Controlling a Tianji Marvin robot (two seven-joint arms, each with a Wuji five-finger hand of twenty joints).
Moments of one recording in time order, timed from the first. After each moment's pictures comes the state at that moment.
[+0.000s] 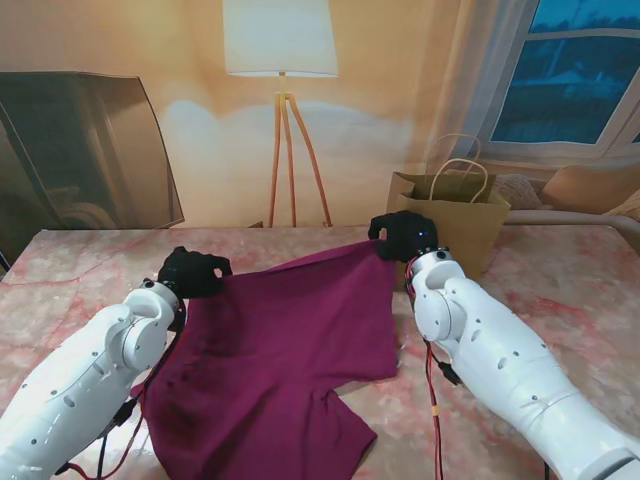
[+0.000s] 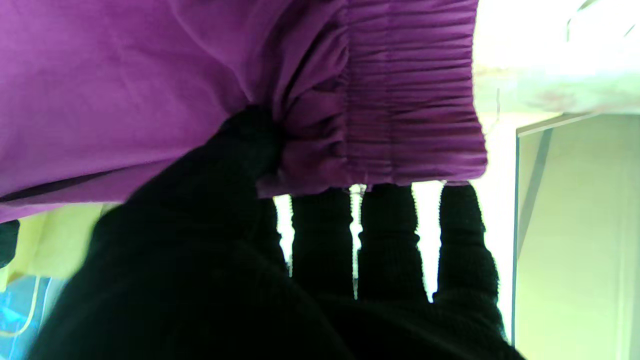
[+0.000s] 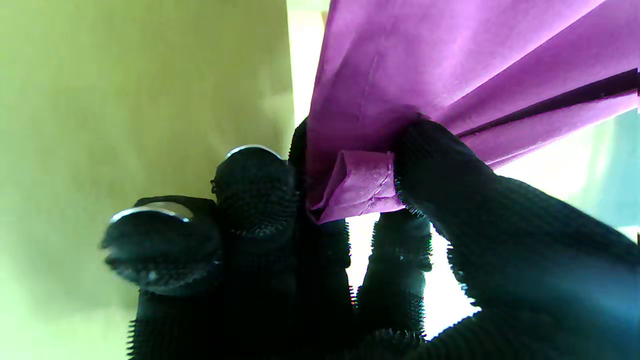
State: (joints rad) left arm 1.18 -1.08 -1.06 -1.21 0.88 -0.04 0.08; right arm -0.98 -1.18 0.88 -1.06 -0.79 0.08 -0.35; left_hand 0.81 -0.48 0.64 -0.14 0.67 -0.27 0.93 0.47 1.21 -0.06 0.33 0.72 0.85 0.06 0.61 0.64 0.15 0.23 0.86 0.47; right_hand 0.50 -0.78 1.21 -0.27 0.87 -0.33 0.91 0.59 1.22 -0.02 0.78 0.59 1.27 0.02 1.06 0.81 1.09 0.10 1.55 0.59
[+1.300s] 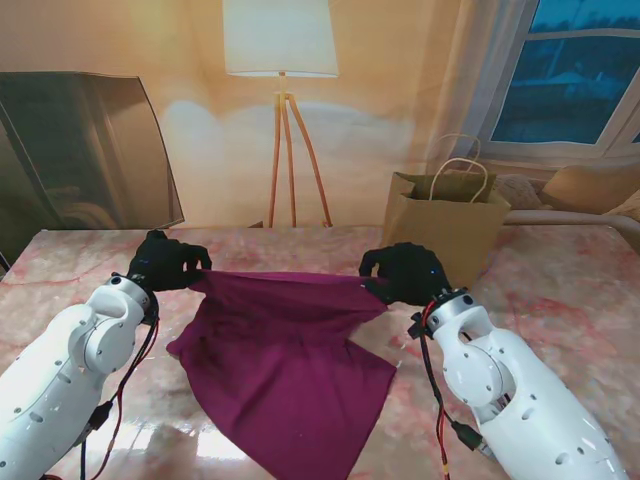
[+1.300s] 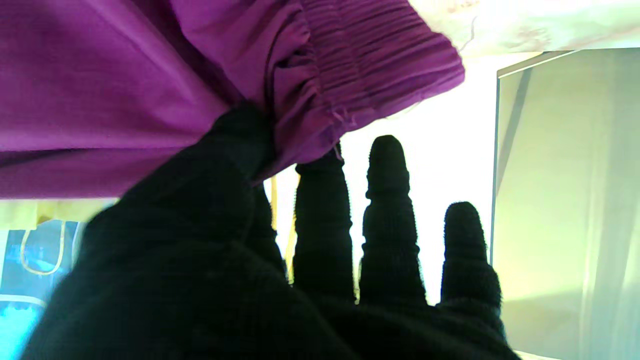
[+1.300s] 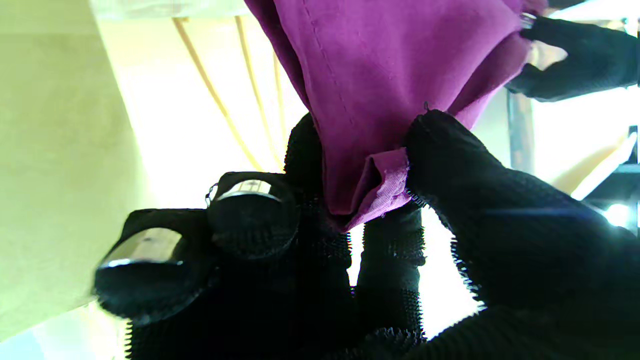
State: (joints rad) left arm 1.30 -1.07 -1.29 -1.34 0.98 -0.18 0.07; right arm -1.42 -1.11 1.19 -1.58 -0.83 -0.21 -0.22; left_hand 0.78 -0.49 0.64 -0.14 0.71 -0.33 0.90 0.44 1.06 -0.06 0.36 1.04 0.66 0.07 0.56 0.69 0.03 0.24 0.72 0.47; right_hand 0.50 -0.81 1.16 -0.27 0.95 -0.25 0.92 0.42 1.29 -0.01 0.82 0.61 1.28 0.03 1.21 0.85 1.11 0.11 1.64 0.64
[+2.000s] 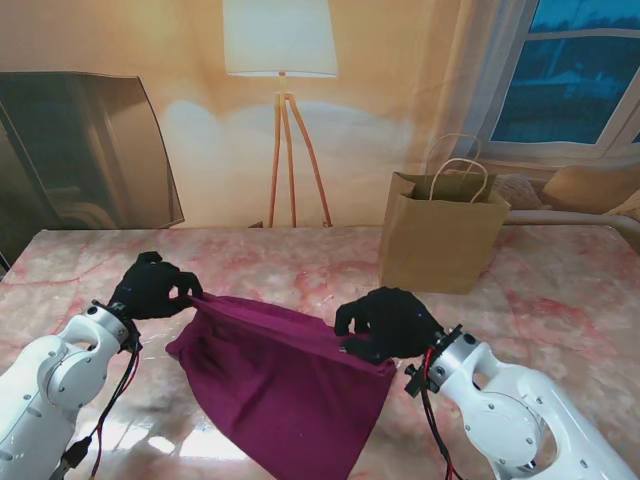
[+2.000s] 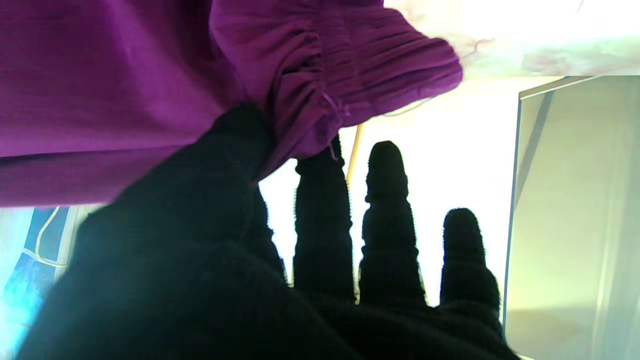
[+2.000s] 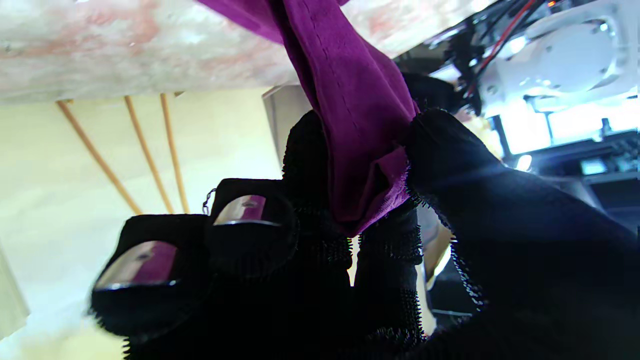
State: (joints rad) left arm 1.46 -1.06 -1.43 -1.40 0.99 -0.38 0.10; right arm -1.68 -1.07 1.29 -1.93 -0.74 -0.33 0.07; left_hand 0.77 -0.51 0.68 -0.14 0.72 -0.37 0.89 0.44 1.06 -0.06 0.35 1.06 0.62 0.06 0.53 0.69 0.00 0.23 0.67 0.47; right_hand 0.50 -0.83 1.18 -0.27 0.96 -0.22 0.94 0.39 1.32 -0.01 0.82 0.61 1.29 0.03 1.28 0.87 1.12 0.12 1.69 0.65
